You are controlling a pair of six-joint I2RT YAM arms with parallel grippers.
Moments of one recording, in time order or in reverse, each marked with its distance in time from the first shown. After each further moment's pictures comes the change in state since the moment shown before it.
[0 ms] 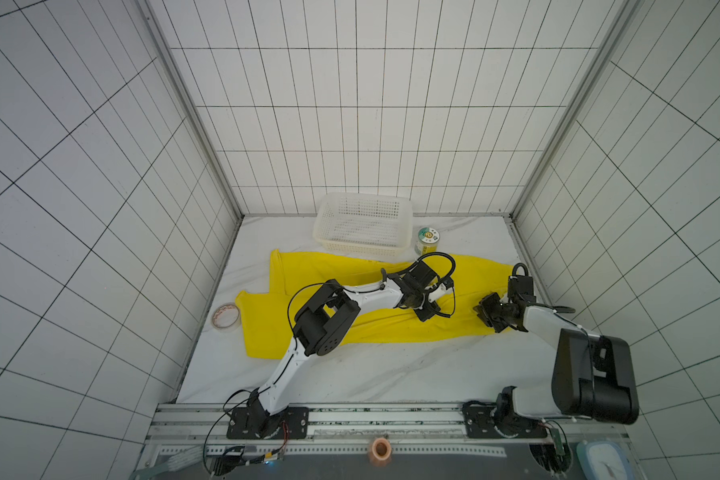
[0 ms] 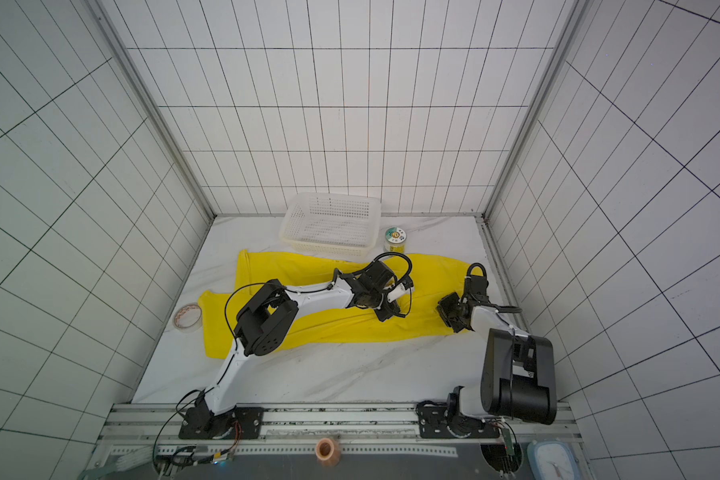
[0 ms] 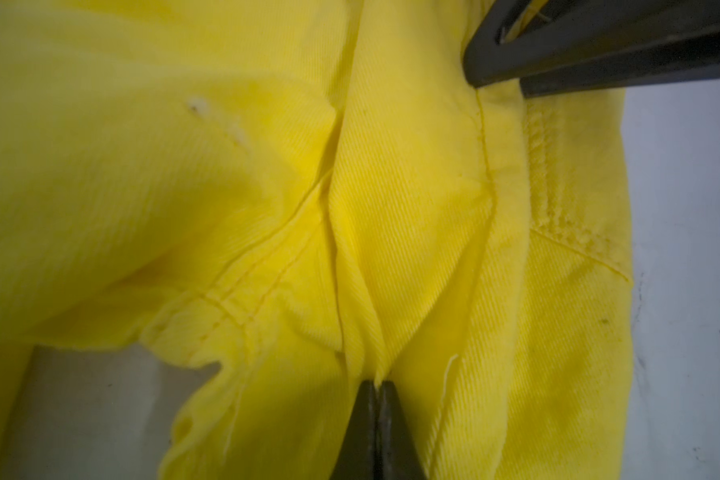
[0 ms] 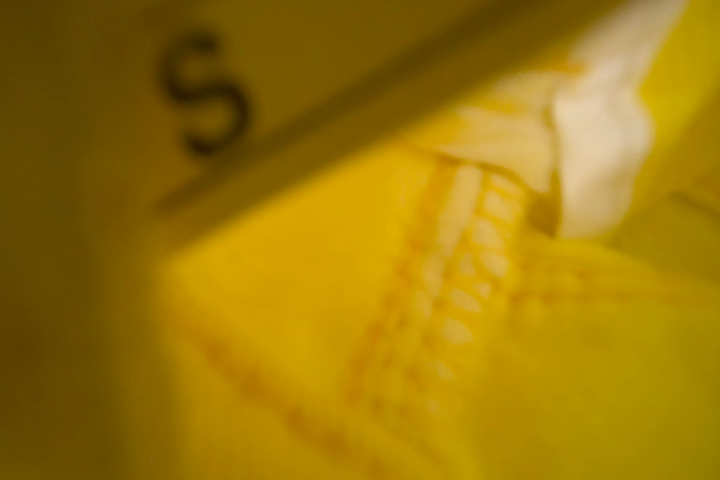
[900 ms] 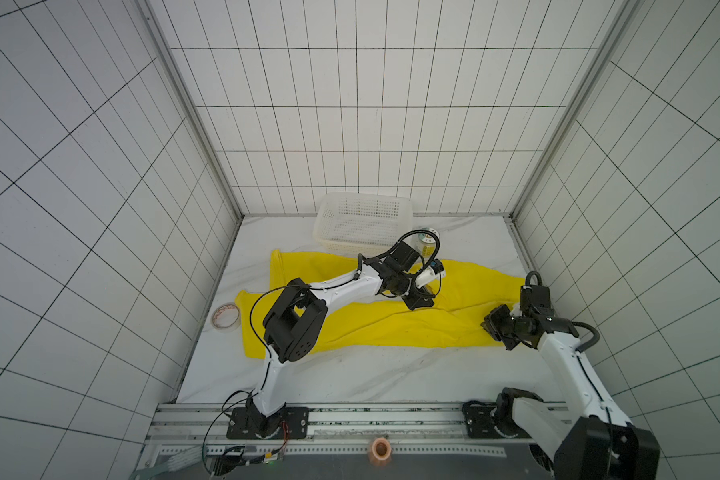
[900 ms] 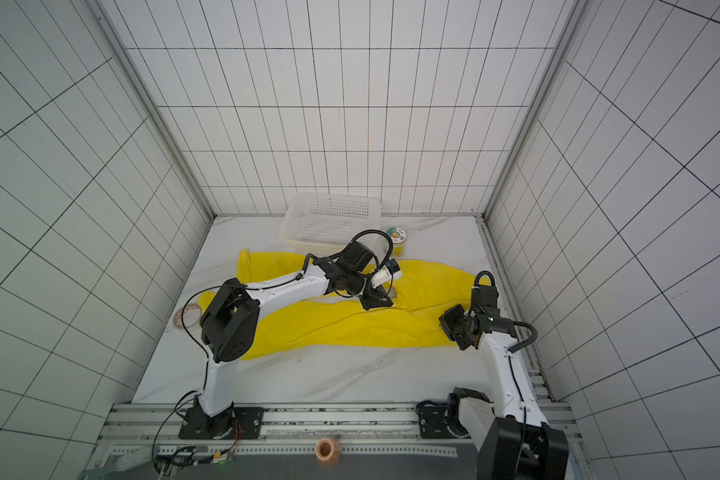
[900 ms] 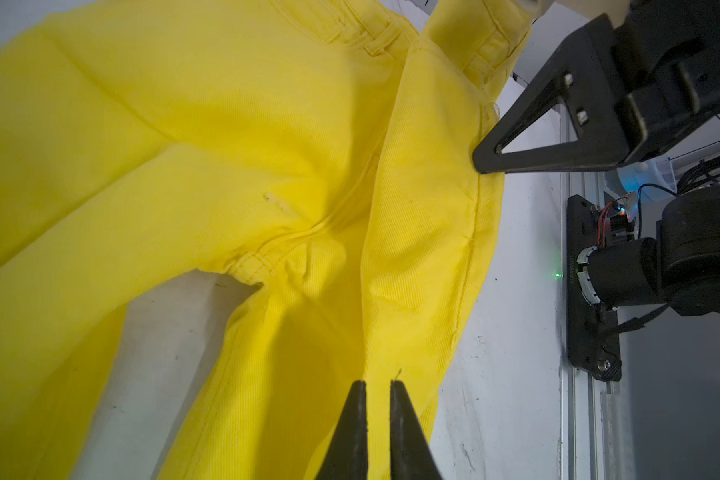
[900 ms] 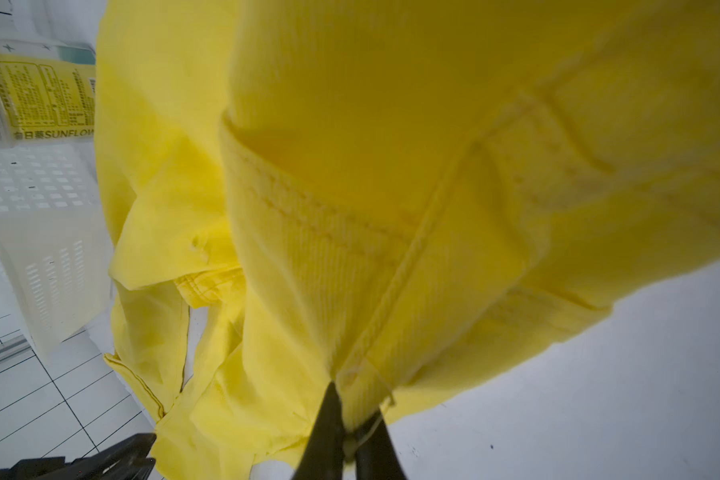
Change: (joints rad) left arm 0.092 -0.240 -0.085 -0.138 0.269 -0.030; right arm -0.002 -0.443 0.004 -0.511 -0.007 -0.045
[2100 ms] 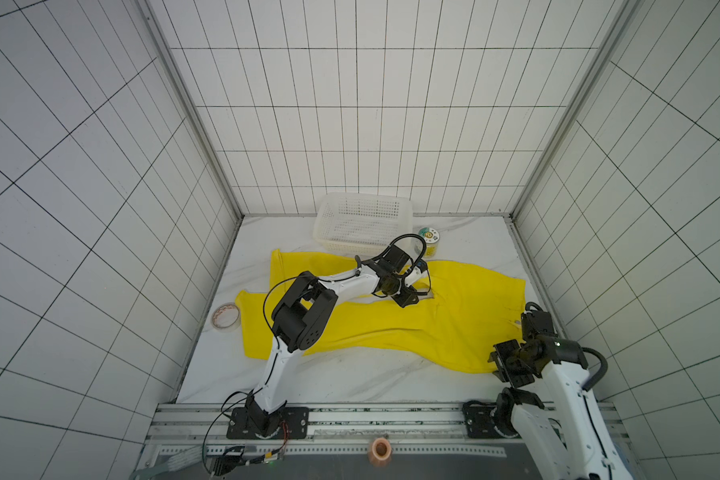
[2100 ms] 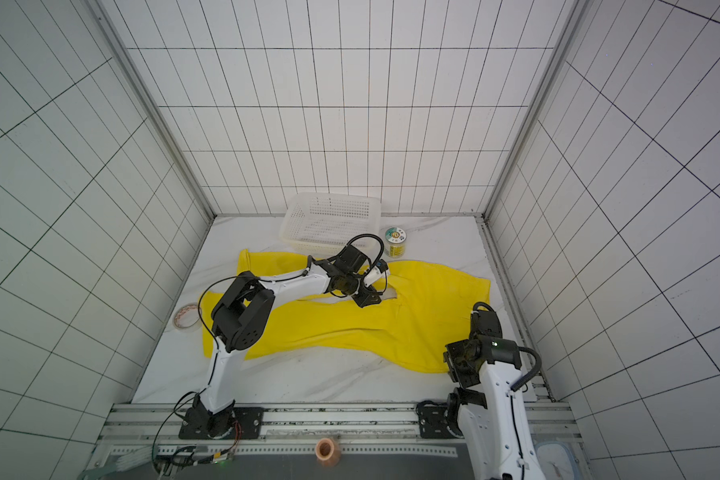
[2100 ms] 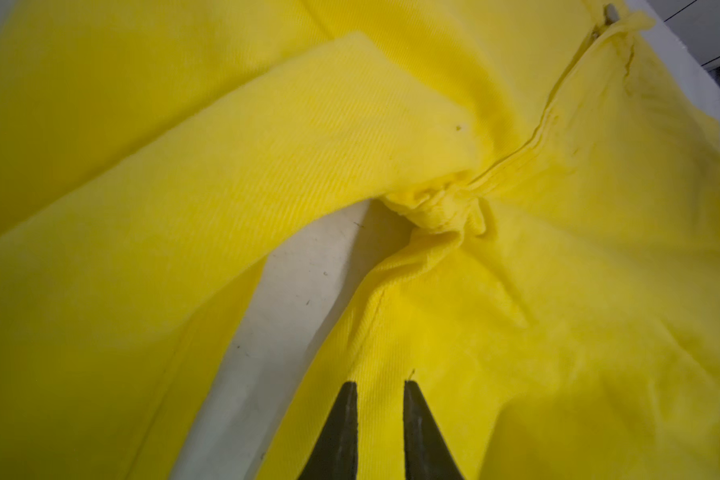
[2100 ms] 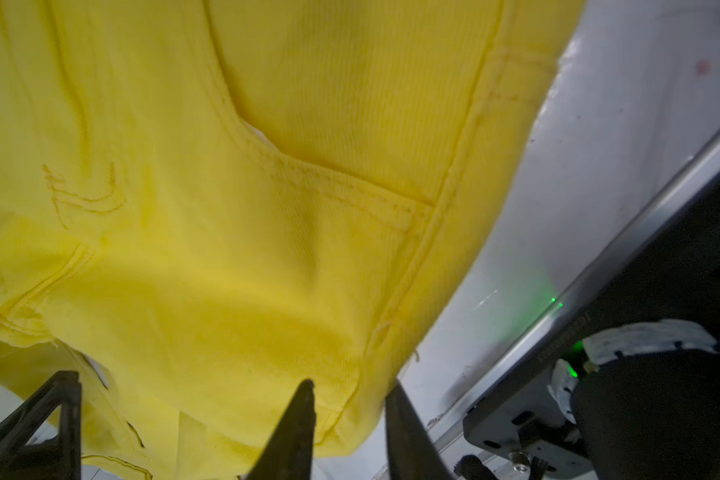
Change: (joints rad) left arm 0.064 0.068 -0.030 0.060 -0.141 -0.037; right arm -0.007 -0.216 -0.063 -0.428 0.133 0.260
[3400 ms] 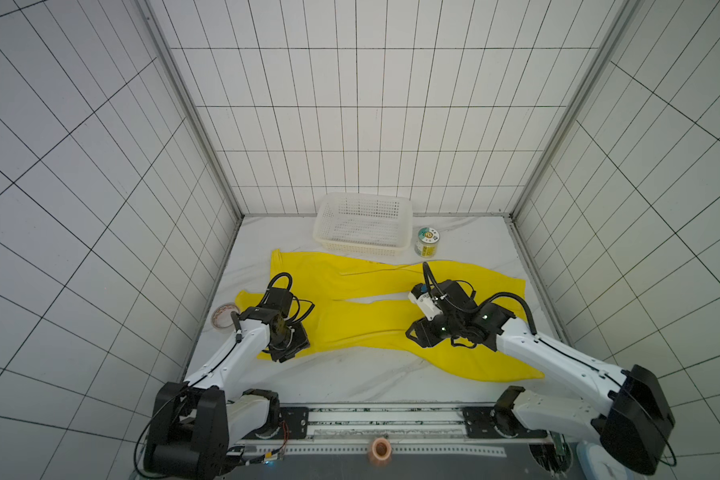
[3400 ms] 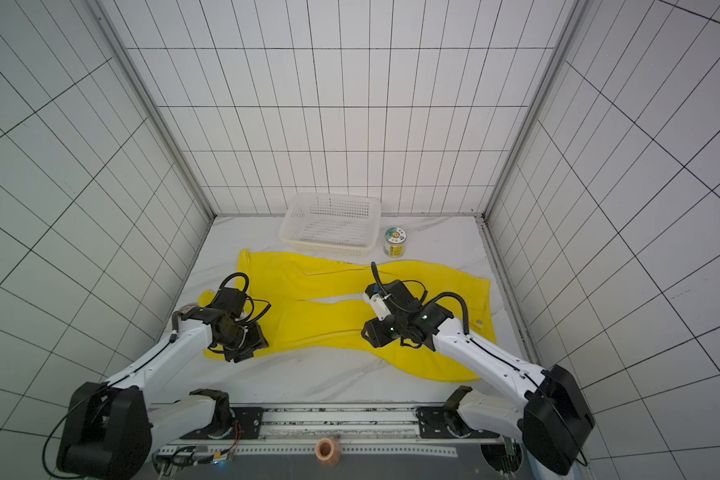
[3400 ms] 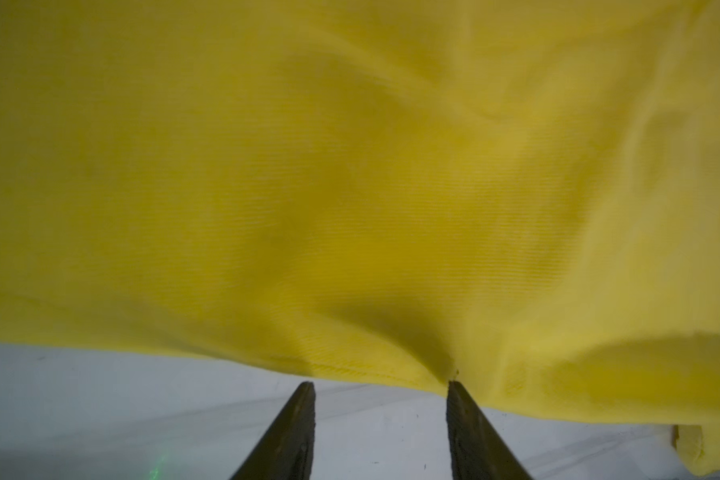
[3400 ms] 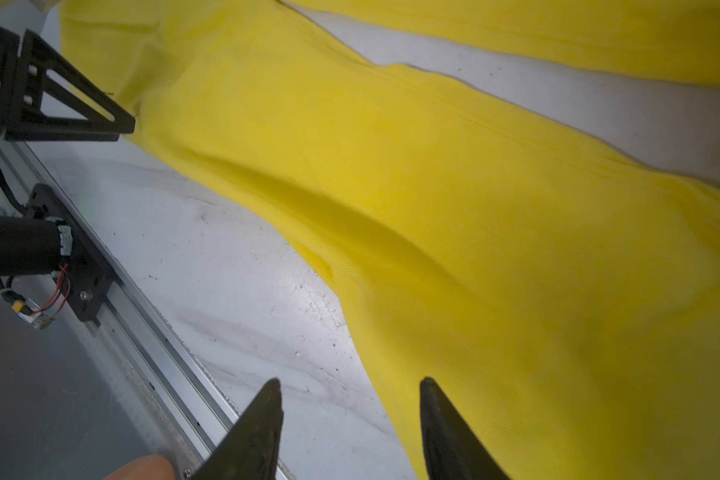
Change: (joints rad) left arm 0.628 -0.961 -0.967 -0.447 -0.225 -0.731; right arm 0.954 0.428 0.234 0.620 -0.012 -0.858
